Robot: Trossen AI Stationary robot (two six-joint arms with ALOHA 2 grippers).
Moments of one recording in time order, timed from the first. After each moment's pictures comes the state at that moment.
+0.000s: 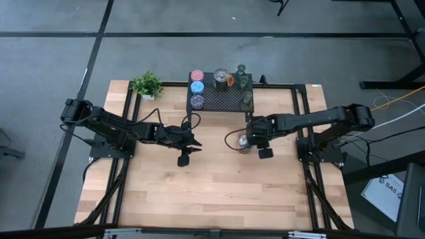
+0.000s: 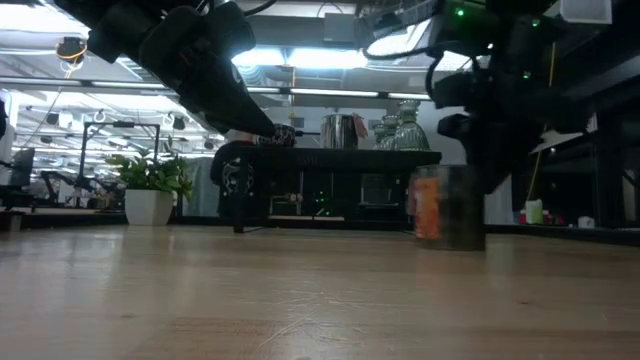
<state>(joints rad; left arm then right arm) -0.09 1.33 0.62 0.16 -0.08 -0.11 0.01 1.42 0.87 -0.77 0.09 -0.20</state>
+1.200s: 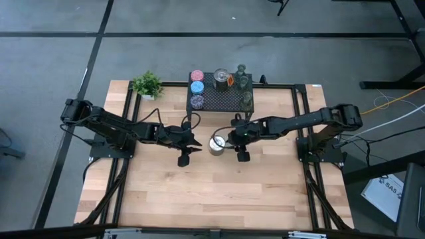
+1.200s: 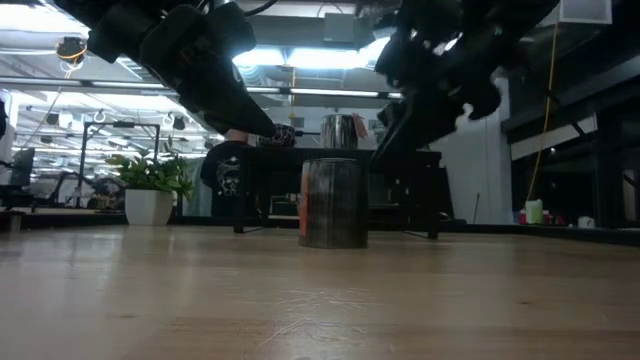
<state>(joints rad) -0.09 1.33 0.62 0.16 -0.08 -0.13 0.02 1.56 0.87 -0.14 -0.07 -0.15</state>
